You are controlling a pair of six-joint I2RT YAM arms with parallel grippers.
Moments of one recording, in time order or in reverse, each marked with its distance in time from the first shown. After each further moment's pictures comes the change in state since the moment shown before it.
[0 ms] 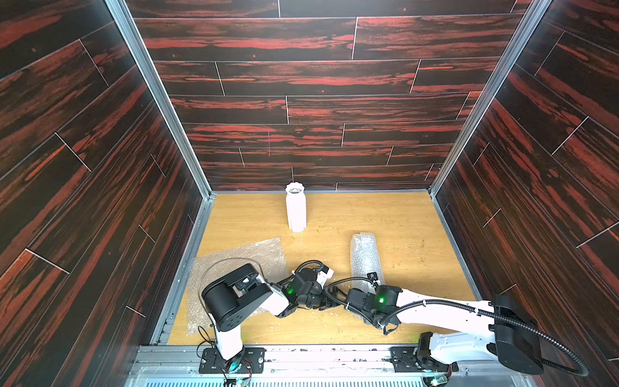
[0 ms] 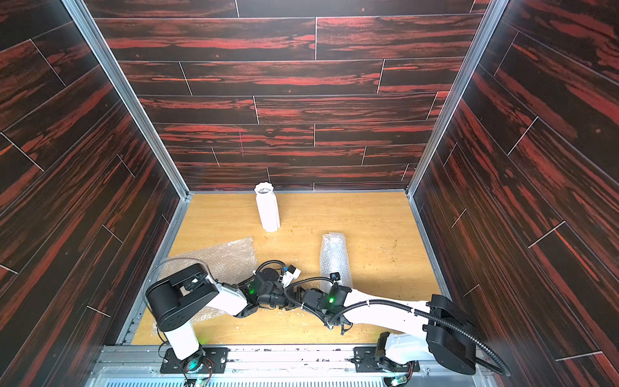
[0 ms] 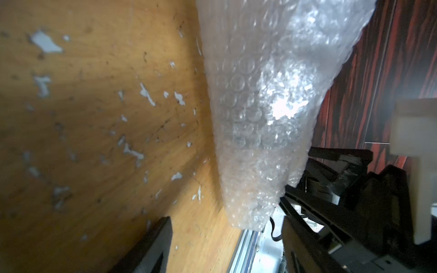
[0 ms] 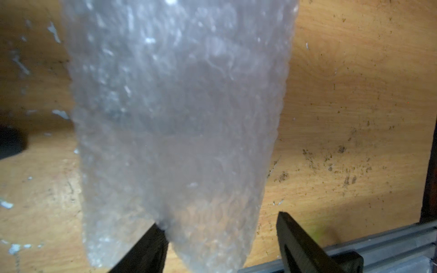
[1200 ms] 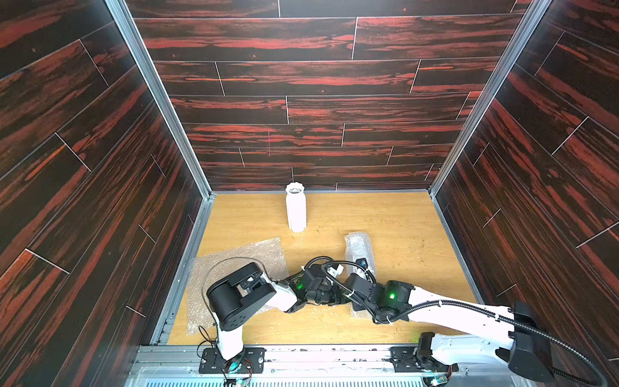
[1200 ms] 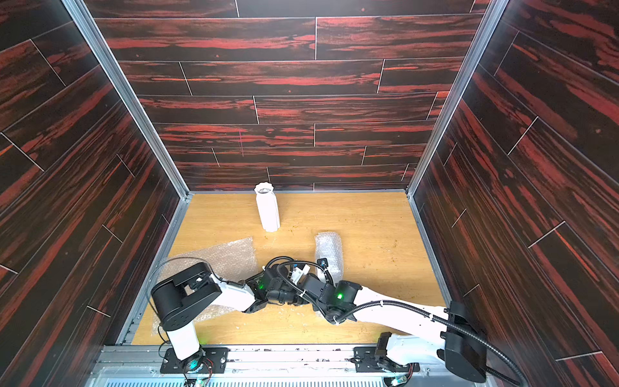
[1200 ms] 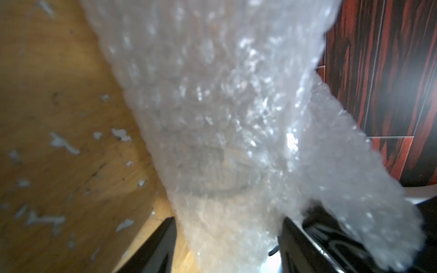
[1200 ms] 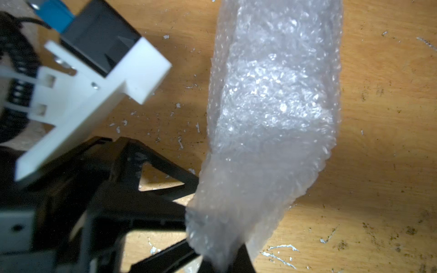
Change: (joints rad) left arm -0.038 0.028 0.136 -0.091 -0.019 0.043; right arm -0.028 -0.099 0.047 0.274 0.007 -0.192
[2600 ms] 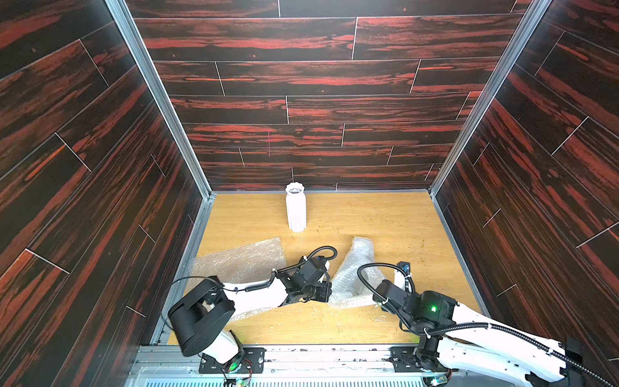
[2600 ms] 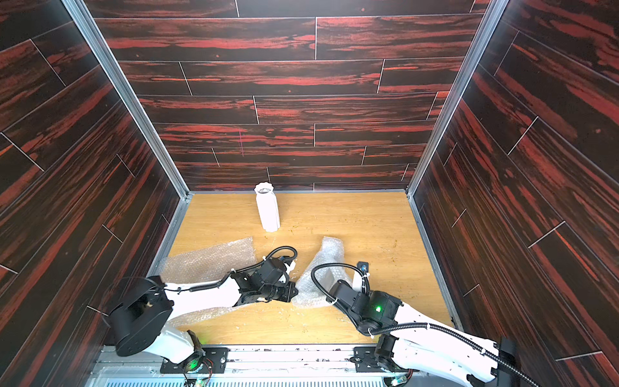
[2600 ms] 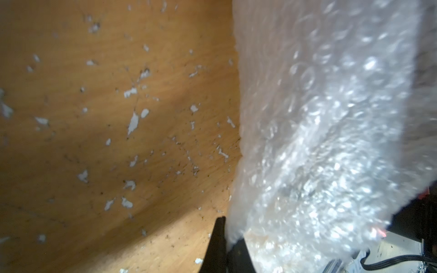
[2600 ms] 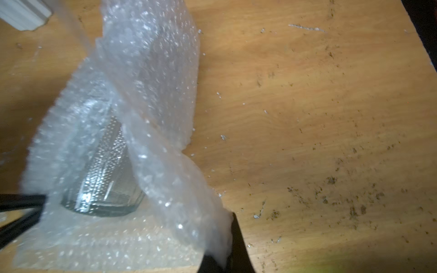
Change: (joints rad) left arm 0.010 -0.313 0.114 -0.835 -0.391 0.360; right arm -0.069 -0.368 -0.140 -0.256 0.162 0.257
